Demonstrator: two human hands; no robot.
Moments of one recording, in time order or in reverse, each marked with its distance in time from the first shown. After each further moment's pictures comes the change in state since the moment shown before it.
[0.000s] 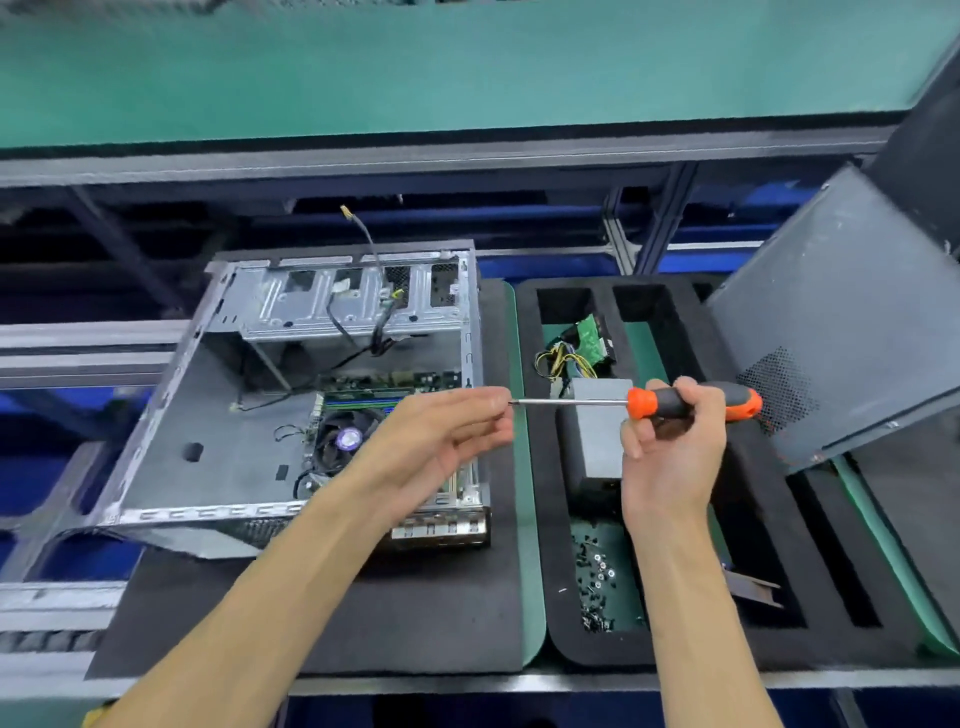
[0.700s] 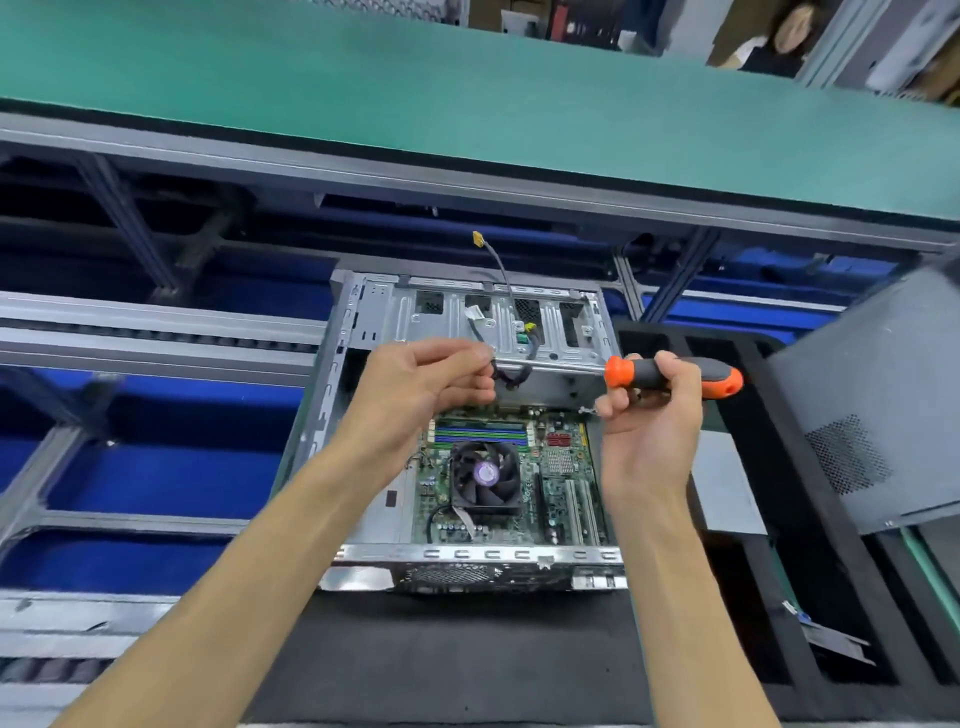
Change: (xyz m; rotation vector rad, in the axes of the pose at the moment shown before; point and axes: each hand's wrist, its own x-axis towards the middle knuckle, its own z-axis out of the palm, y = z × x) left_hand -0.034 0.116 -0.165 0.102 0.135 0.294; right_hand -0.065 0.127 0.160 -0.093 -0.143 -0.039
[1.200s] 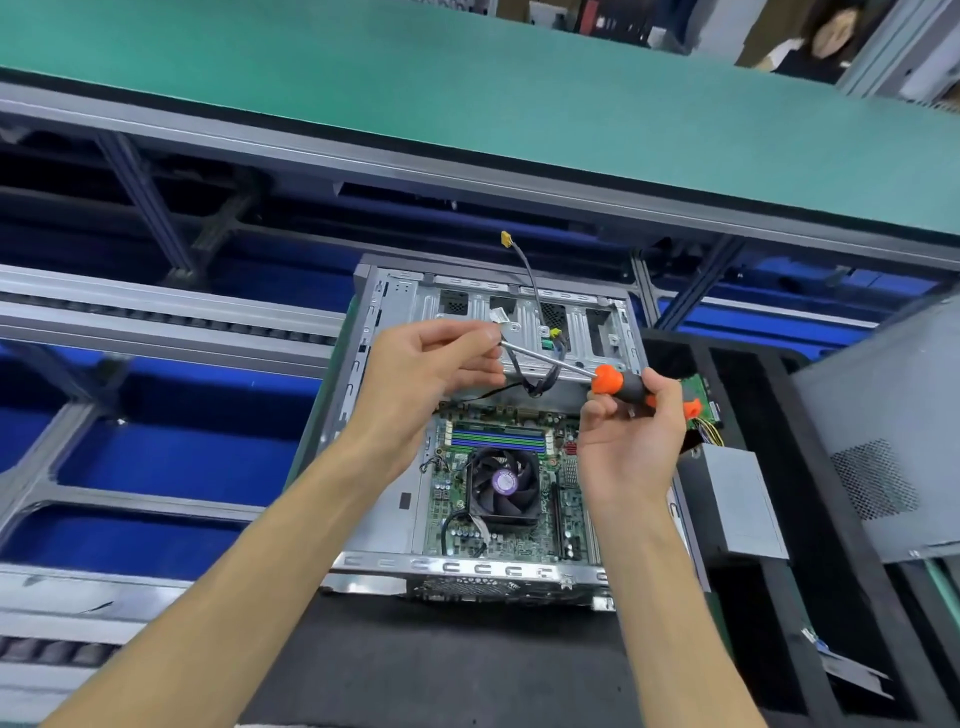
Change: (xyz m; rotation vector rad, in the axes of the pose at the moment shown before) left_hand 0.007 0.012 -0.009 0.023 0.108 0.104; right_hand 0.003 0.033 0.016 0.177 0.066 0.220
